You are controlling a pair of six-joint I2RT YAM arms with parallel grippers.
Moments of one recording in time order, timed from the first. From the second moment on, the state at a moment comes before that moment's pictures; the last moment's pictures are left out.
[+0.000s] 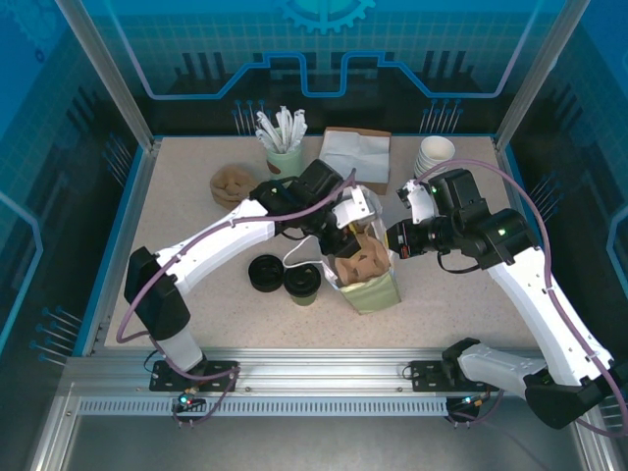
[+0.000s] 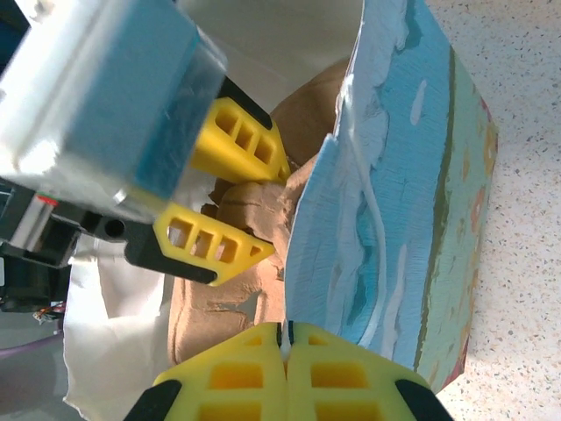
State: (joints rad) left arm -0.76 1.71 1.61 -0.85 0.47 0.29; right arm 0.45 1.10 1.37 -1.16 -0.34 0.28
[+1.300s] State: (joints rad) left arm -0.84 1.92 1.79 -0.92 0.34 0.34; right arm 0.43 1.05 1.31 -1.16 -0.27 0.29
